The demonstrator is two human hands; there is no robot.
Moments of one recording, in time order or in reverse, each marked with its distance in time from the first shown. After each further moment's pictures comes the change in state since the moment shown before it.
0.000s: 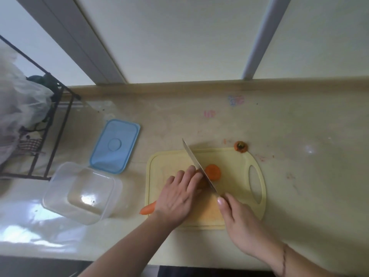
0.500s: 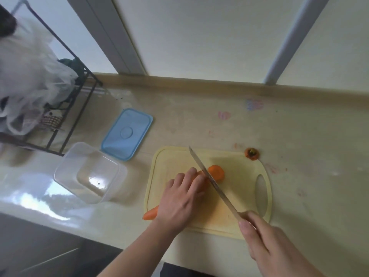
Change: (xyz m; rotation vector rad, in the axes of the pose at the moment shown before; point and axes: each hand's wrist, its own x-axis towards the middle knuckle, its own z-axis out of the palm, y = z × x) left_hand -0.011 0.029 -0.001 -0.074 0.095 -0.225; right_hand -0.031 0.008 -0.047 0.035 -0.102 -0.110
